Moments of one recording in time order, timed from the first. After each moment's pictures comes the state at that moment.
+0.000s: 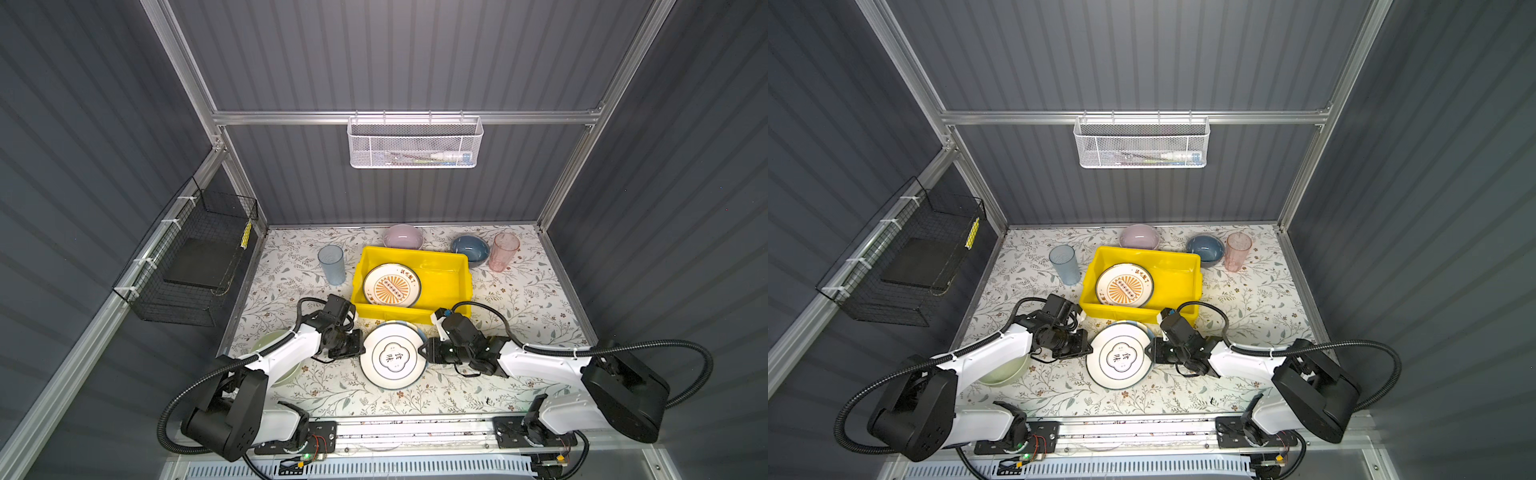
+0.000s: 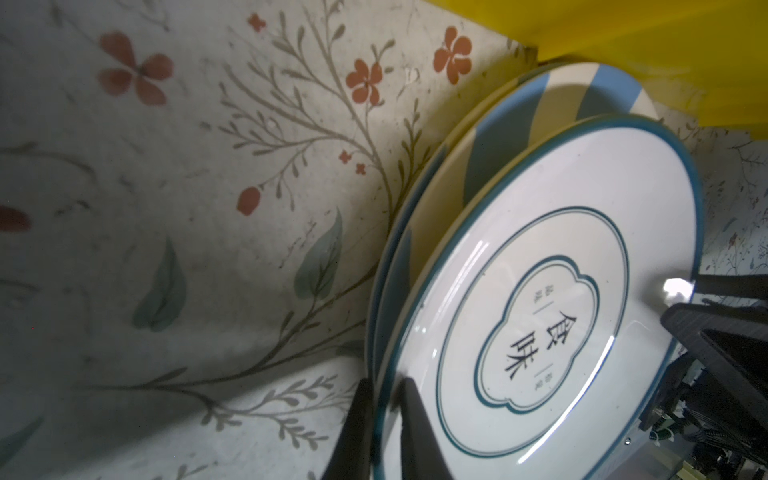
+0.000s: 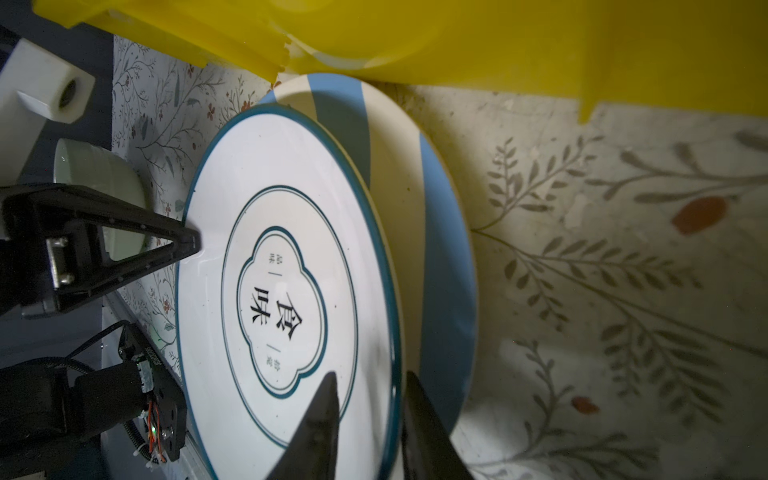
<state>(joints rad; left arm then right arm) -0.46 1.34 0.65 -0.54 0.36 -0.46 0.84 1.38 0.51 0.07 -0.20 0.83</state>
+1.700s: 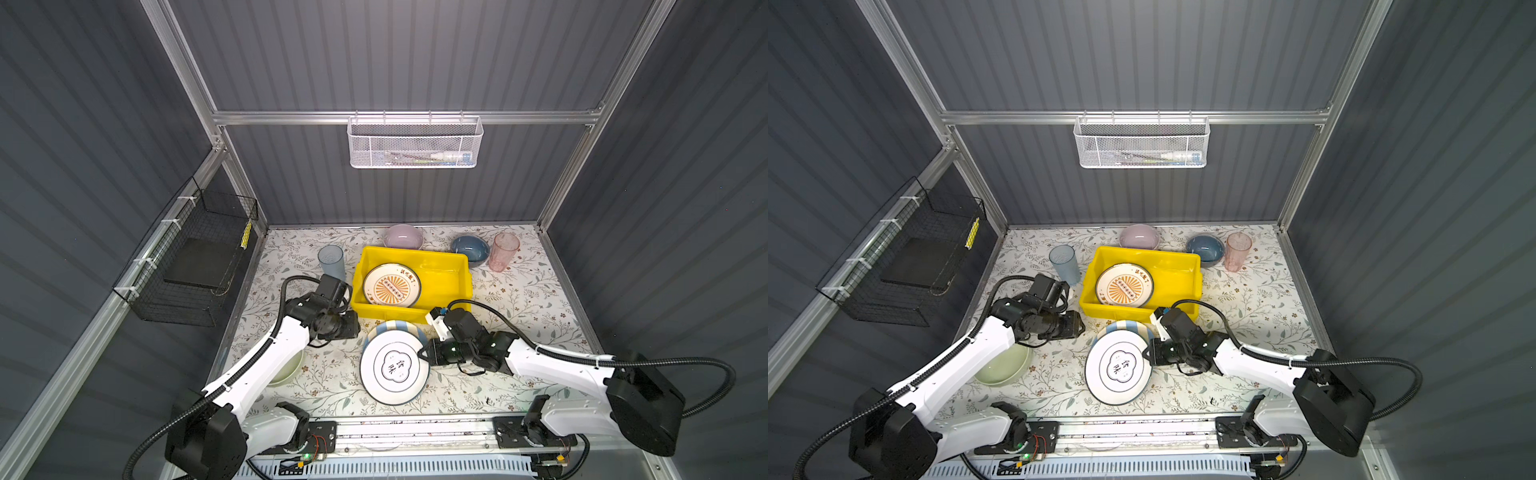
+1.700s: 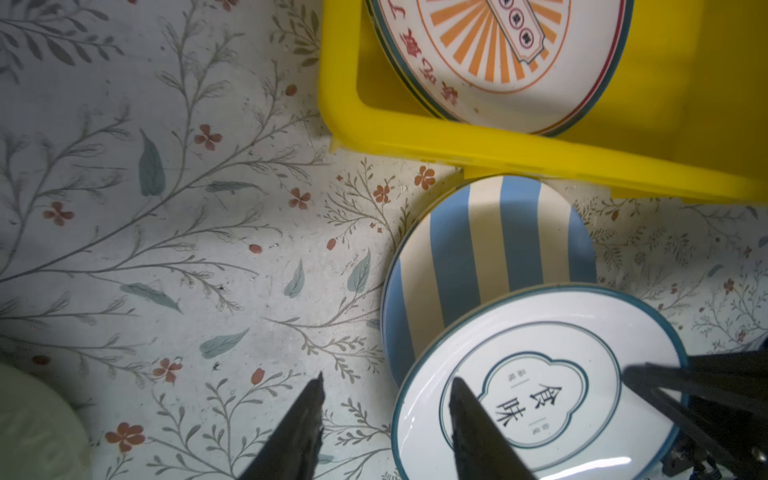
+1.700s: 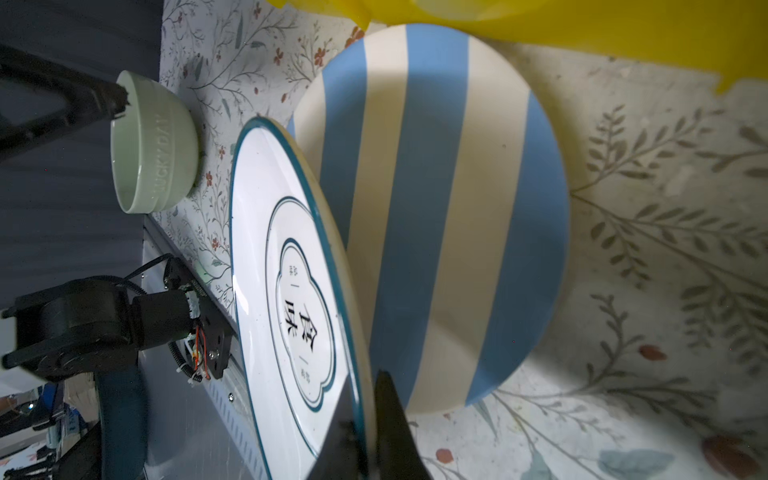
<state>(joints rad) -0.47 1.20 0.94 -0.88 0.10 -0.43 0.84 1.27 0.61 -0.15 -0.33 0.72</state>
